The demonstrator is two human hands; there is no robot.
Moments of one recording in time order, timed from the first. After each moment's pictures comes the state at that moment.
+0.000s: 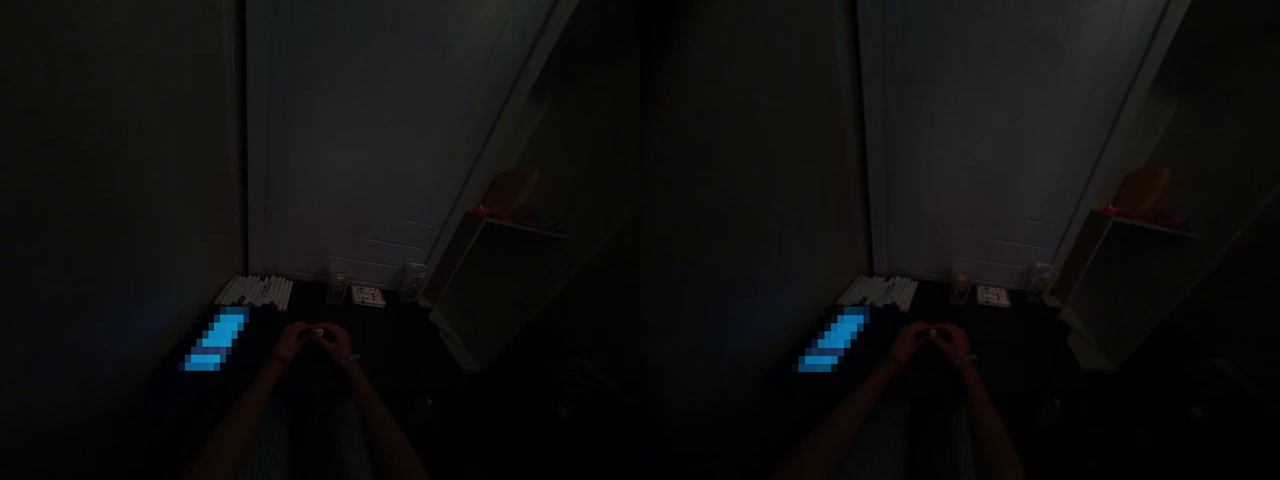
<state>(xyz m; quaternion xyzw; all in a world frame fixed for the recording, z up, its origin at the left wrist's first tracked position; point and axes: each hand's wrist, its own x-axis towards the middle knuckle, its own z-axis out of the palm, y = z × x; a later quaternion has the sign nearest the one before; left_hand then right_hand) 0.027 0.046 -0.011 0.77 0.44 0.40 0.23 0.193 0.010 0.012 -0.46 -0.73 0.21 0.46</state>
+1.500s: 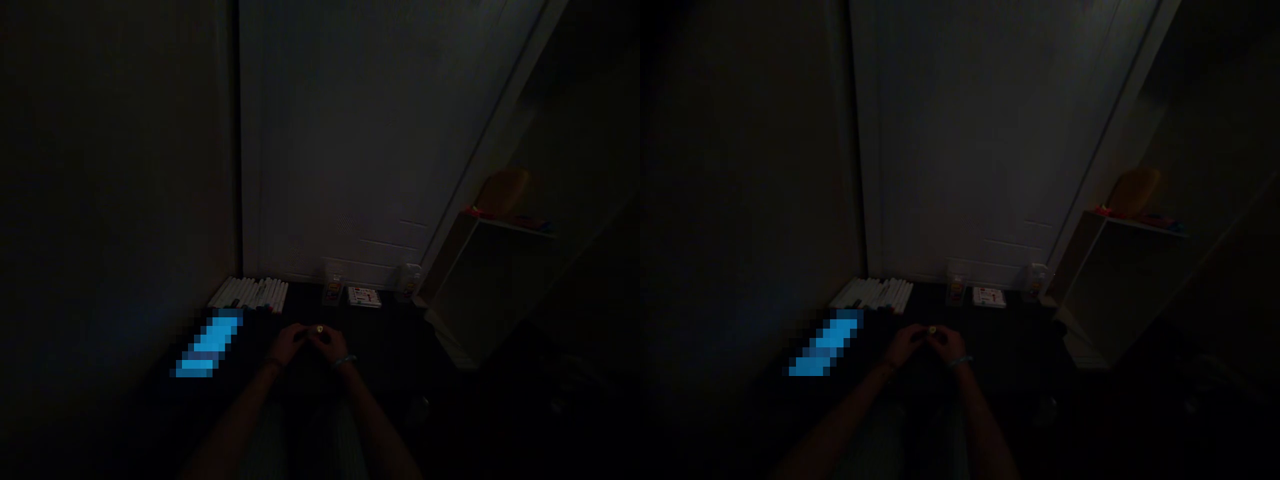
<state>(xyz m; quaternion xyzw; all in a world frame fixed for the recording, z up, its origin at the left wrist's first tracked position) 0.030 0.047 -0.013 0.76 0.45 0.39 0.25 0.195 0.014 0.004 -0.51 -0.71 0.22 0.43</state>
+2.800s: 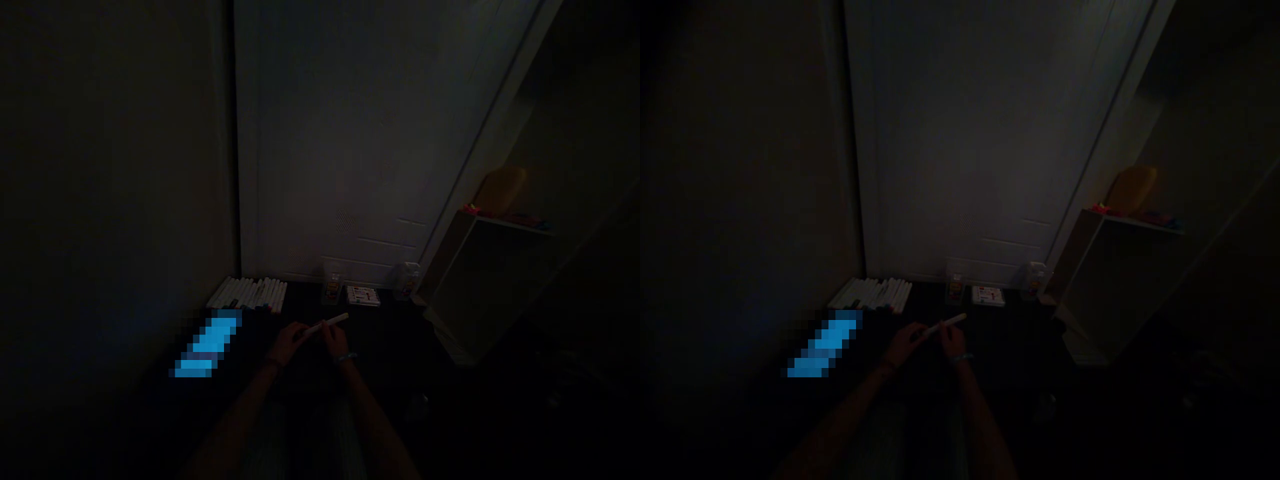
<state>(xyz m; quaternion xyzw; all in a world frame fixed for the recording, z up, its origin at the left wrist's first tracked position) 0.034 0.037 0.000 0.75 0.45 0.39 0.27 0.198 0.024 -0.005 -0.55 -0.63 0.25 0.49</state>
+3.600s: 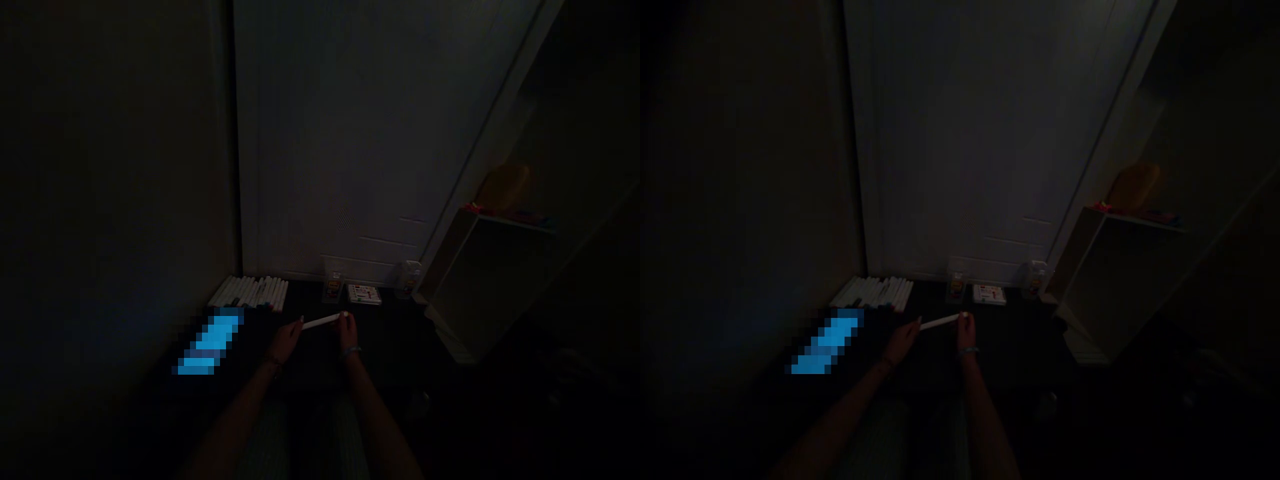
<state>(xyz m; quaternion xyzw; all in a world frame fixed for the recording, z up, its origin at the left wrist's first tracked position) 0.032 0.032 0.008 0.68 0.51 0.43 0.29 0.212 0.034 -0.007 -0.50 -0.40 0.36 0.68</state>
